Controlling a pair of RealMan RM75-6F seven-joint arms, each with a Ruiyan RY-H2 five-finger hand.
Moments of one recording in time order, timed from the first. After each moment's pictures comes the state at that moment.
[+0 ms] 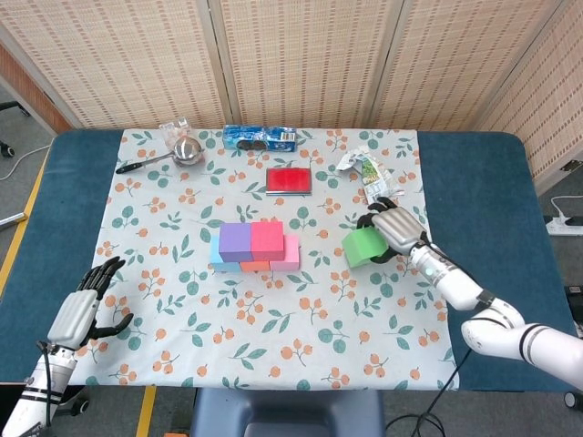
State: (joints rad) left arm -0.28 -1.19 -0.02 -1.68 1.42 1.28 -0.21; right arm 0.85 -1.30 0.12 -1.29 -1.31 0.67 0.13
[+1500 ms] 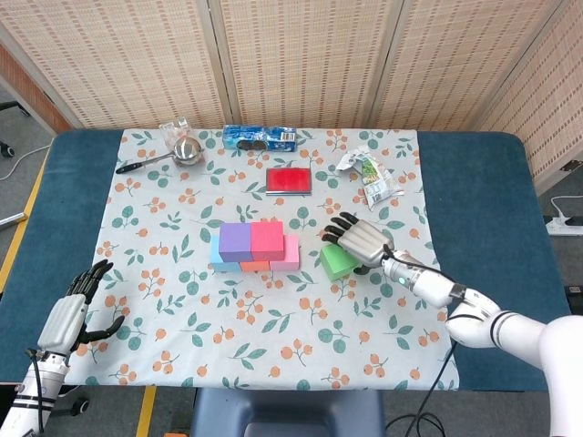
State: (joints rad) left arm -0.23 -1.20 -0.04 -1.65 1.43 1.31 -0.25; right arm 0.97 -1.42 -0.01 -1.11 -1.61 0.71 0.21
